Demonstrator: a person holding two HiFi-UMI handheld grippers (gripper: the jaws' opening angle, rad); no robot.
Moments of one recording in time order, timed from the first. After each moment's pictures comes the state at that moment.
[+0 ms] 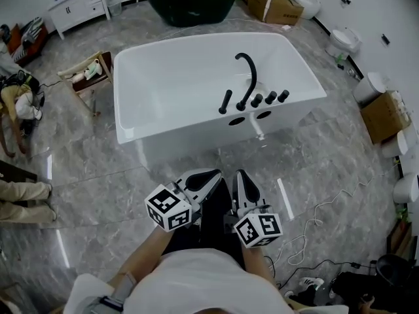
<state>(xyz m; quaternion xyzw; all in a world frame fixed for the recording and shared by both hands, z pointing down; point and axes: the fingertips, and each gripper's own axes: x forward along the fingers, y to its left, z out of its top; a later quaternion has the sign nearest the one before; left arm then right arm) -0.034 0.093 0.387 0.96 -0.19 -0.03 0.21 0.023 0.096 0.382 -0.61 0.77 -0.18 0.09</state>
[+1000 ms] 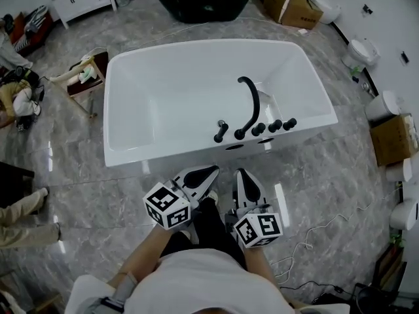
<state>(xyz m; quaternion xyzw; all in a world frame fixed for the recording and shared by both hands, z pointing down) 0.033 -0.102 0.396 0.94 -0.25 -0.03 0.24 0.093 -0.097 0.387 -0.58 0.80 -0.18 0.05</state>
